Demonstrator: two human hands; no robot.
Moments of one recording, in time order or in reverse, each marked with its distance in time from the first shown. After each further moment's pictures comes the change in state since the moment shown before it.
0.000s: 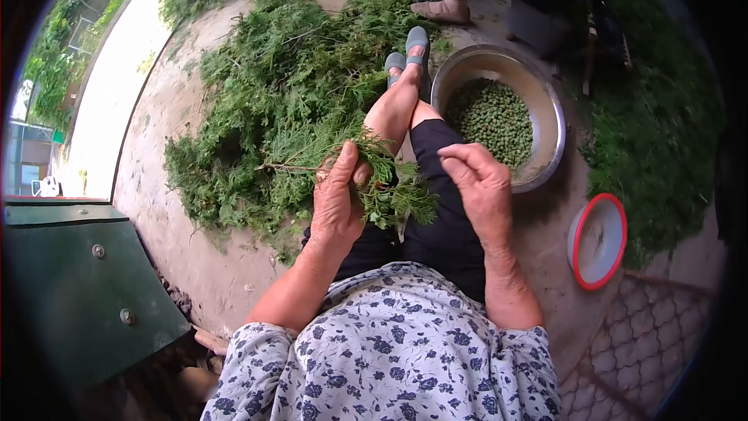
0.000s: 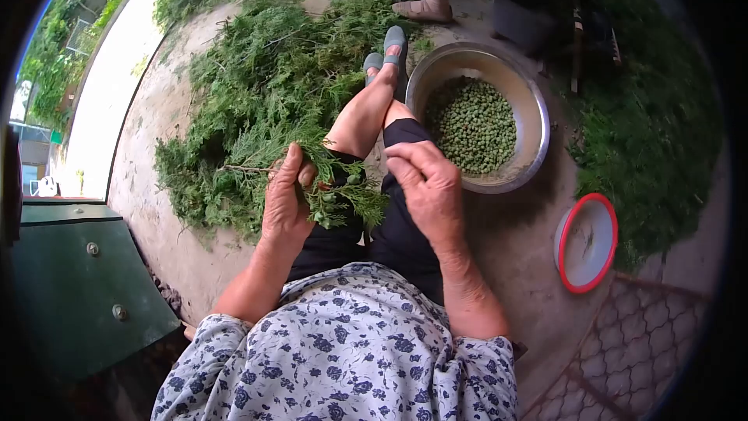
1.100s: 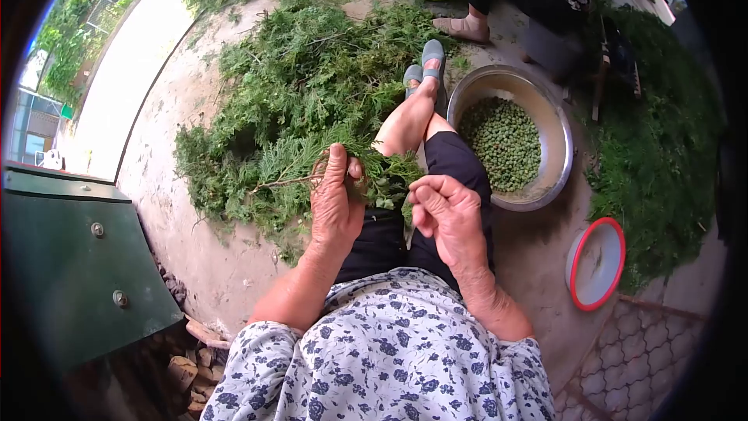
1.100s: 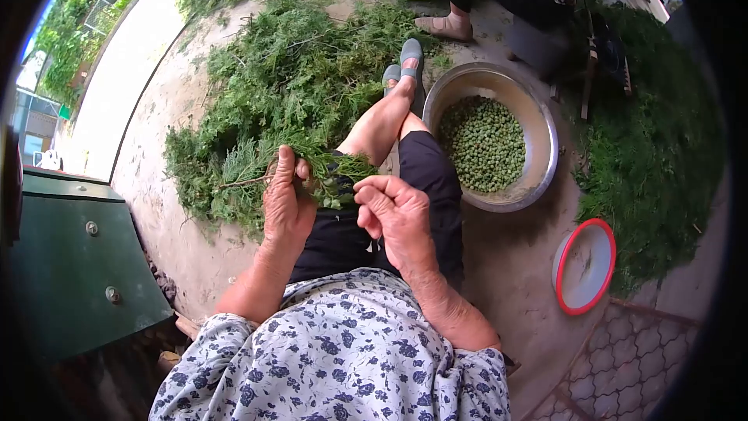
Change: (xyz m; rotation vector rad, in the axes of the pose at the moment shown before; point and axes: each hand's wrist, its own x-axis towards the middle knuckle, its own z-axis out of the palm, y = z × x) left_hand -0.003 0.014 -0.022 0.025 0.158 0.234; right_hand -0.028 -0.014 0.054 0.825 -0.130 0.509
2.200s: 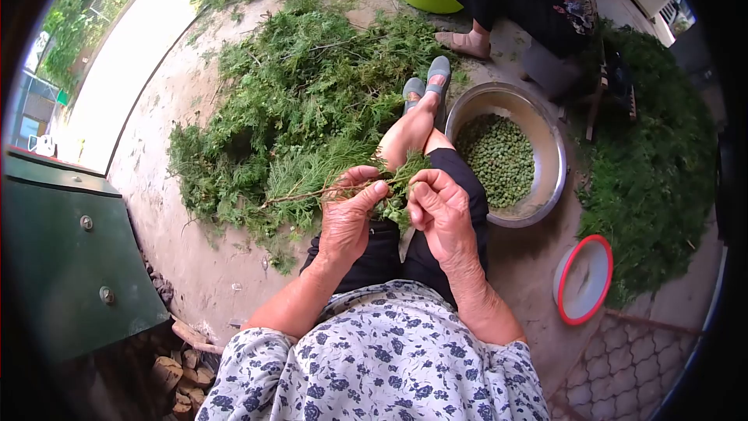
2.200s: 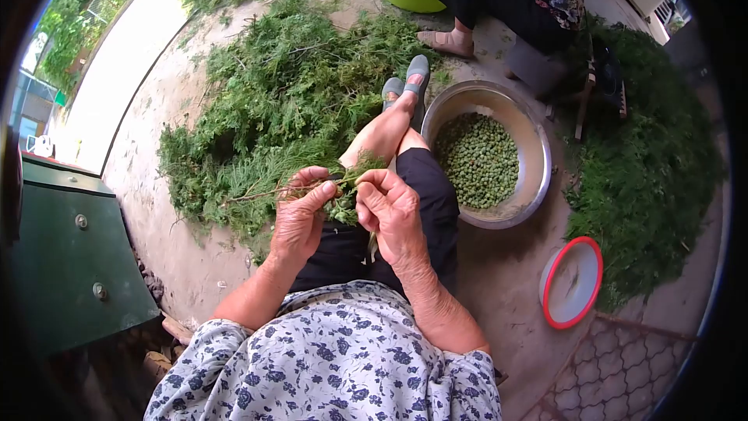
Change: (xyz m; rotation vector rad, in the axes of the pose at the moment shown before) left_hand -0.006 -0.004 -0.005 0.143 -0.147 -0.085; right_hand 0.029 -0.002 0.006 0.114 -0.110 0.028
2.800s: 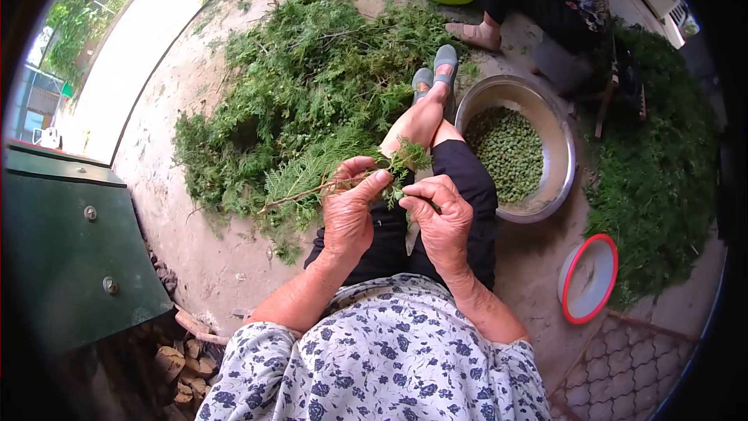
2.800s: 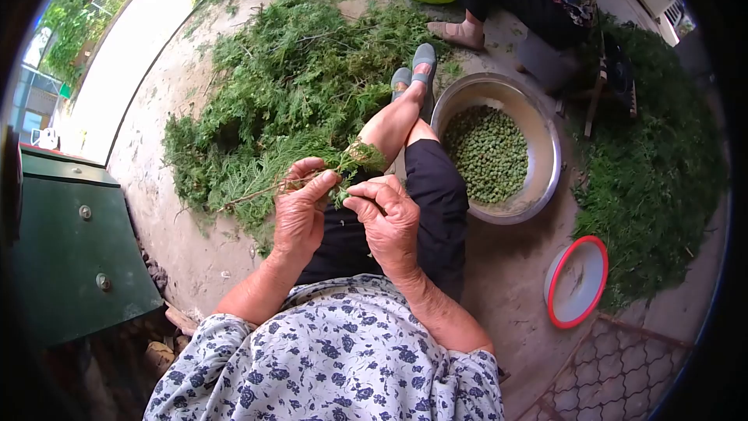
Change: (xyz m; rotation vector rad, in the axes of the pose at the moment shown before) left_hand -0.003 -0.001 -0.002 -0.044 0.121 0.077; right_hand -0.011 0.022 0.010 -0.714 0.104 -0.480
